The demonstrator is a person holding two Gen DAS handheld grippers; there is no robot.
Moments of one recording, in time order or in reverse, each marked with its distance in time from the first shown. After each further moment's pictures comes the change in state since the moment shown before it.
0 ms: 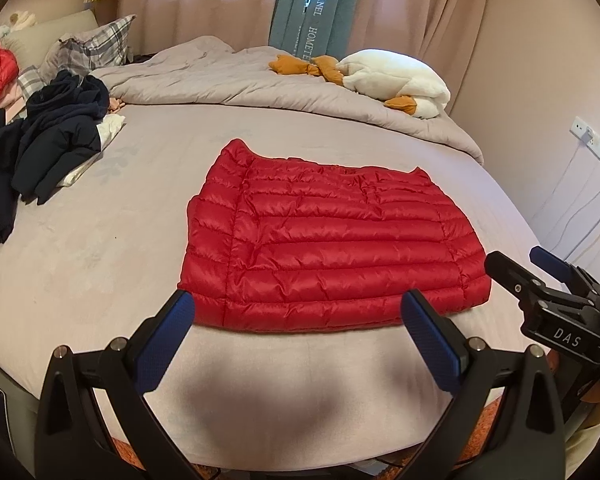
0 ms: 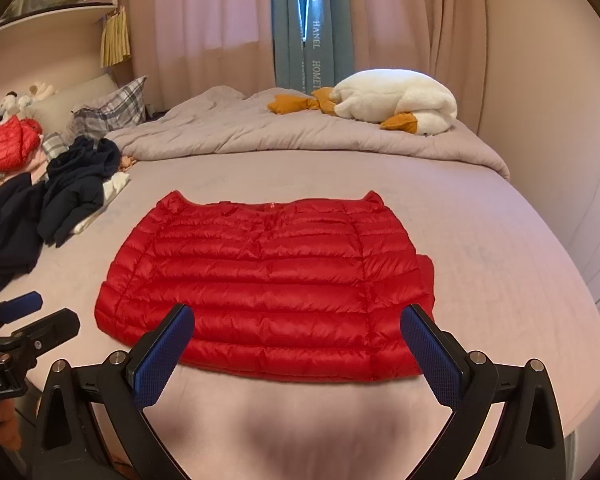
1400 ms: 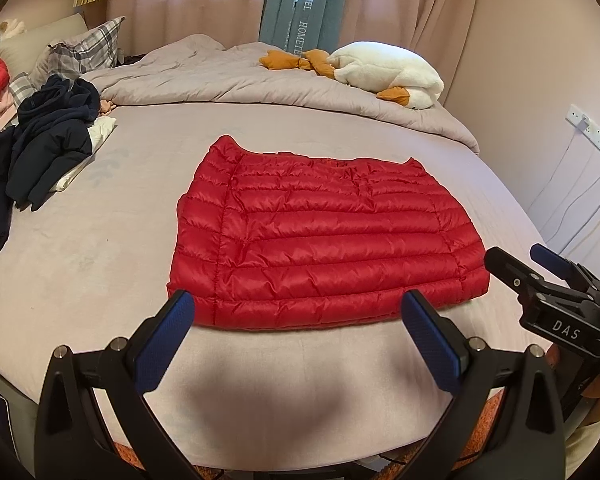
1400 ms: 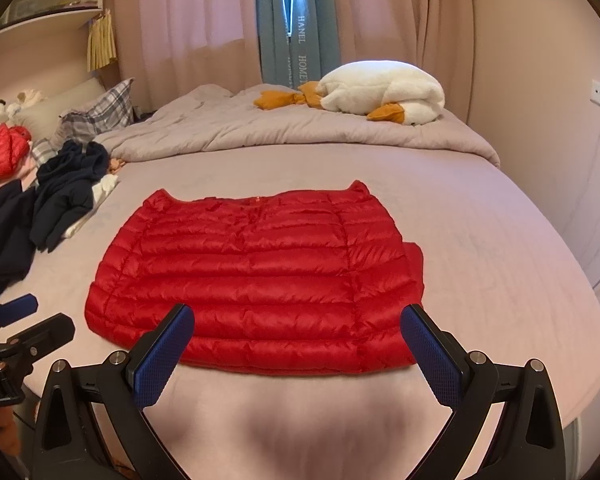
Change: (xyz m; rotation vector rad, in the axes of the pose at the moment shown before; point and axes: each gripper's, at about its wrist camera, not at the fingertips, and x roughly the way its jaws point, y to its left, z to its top) left arm 0.006 -0.012 -0.002 0.028 0.020 -0.005; right arm 0.000 -0.012 -0.006 0.034 0.013 -0.027
